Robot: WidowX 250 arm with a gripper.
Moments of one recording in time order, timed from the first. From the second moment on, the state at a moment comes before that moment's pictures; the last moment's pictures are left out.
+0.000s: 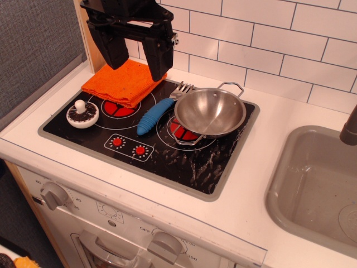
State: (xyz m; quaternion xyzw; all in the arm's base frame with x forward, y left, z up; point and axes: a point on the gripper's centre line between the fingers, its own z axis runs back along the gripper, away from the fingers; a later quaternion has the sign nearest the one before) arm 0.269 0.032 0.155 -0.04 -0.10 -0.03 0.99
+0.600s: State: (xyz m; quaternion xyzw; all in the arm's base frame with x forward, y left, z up) arm 0.273 0.063 0.144 -0.05 -0.14 -0.02 0.99
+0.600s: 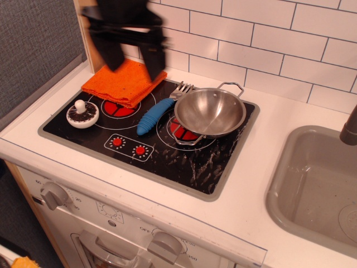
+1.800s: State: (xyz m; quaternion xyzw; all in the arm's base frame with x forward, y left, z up) arm 0.269 0.164 0.053 0.05 -0.02 0.00 1.00
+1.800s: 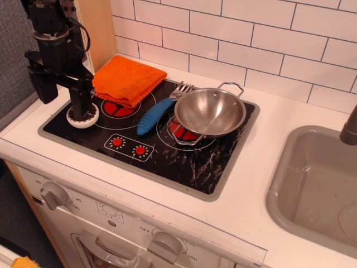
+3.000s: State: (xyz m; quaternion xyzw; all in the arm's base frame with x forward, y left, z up) arm 0.286 0.167 0.034 0.06 0.00 0.00 1.00
